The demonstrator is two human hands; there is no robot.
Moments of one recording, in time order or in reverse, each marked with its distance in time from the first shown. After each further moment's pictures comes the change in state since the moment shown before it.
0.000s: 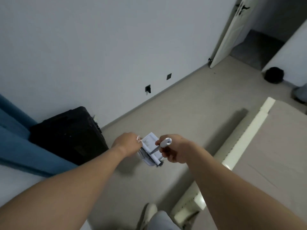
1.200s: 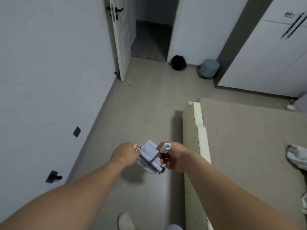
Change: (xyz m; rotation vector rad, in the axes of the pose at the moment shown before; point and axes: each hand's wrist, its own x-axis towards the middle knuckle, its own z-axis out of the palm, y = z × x) left_hand 0.657 0.543 -0.106 0.187 -0.265 0.513; right_hand 0.278 -0.312 -0.601 0.716 0.397 0.054
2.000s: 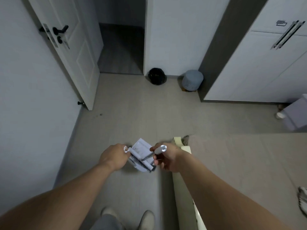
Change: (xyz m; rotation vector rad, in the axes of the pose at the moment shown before) left_hand 0.522 0.237 -0.206 0.128 -0.013 0.109; right_hand 0.297 -0.457 -0.230 0.174 0.029 0.011
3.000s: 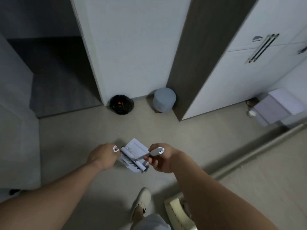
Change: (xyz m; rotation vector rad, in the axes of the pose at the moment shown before) left_hand 0.626 0.206 -0.231 0.137 -0.088 0.263; right_hand 0.294 -0.508 -0.184 0.443 0.086 0.090
